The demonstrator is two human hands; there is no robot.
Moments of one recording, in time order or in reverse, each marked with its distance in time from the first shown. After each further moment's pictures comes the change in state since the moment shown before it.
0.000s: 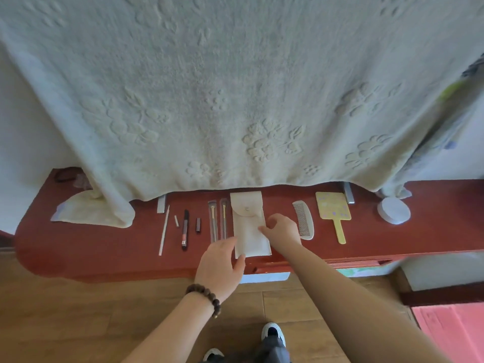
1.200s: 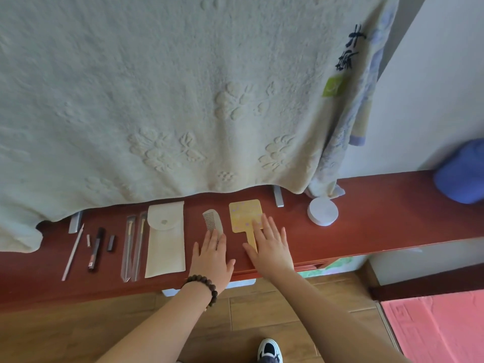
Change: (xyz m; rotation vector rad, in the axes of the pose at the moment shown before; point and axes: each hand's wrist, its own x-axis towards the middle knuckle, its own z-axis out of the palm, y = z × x) left_hand 0.069 0.134 0.136 0.479 -0.200 0.005; right_hand 0.024 0.165 -0.094 -0.364 0.053 -0.328
